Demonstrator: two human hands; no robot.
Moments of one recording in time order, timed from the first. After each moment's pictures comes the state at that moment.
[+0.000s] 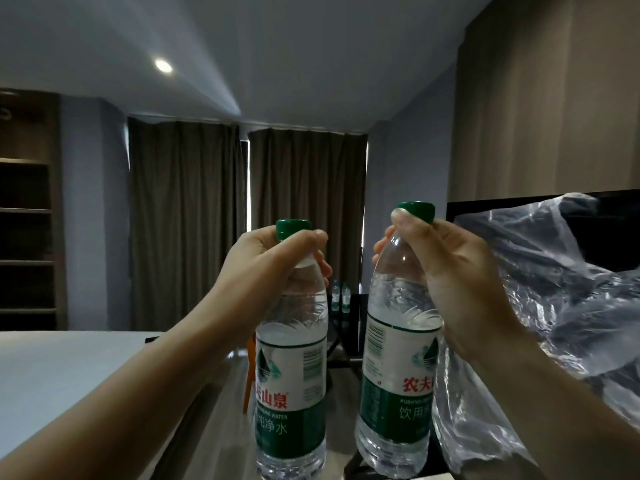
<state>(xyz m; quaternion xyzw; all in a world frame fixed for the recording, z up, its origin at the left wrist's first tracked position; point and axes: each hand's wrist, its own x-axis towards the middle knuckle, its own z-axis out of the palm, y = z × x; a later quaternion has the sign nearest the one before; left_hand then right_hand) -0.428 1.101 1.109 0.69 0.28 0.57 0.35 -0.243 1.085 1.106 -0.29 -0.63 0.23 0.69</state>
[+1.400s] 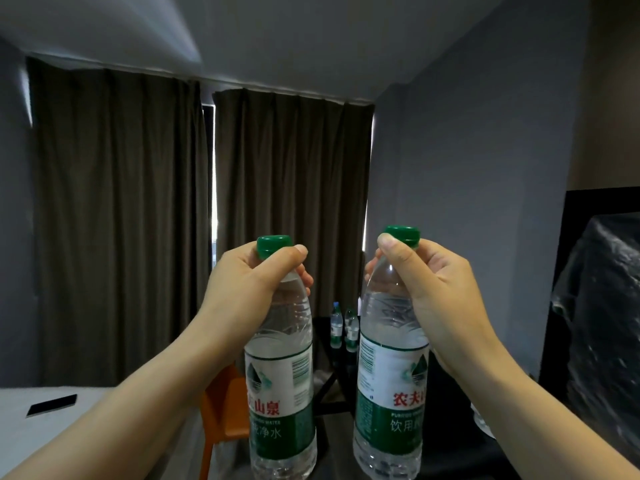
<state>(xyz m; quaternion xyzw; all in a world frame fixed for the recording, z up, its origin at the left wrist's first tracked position) -0.459 1.820 1.086 0.65 0.32 0.62 0.32 -0.275 1.792 1.084 -0.35 -0.61 0.20 0.68</state>
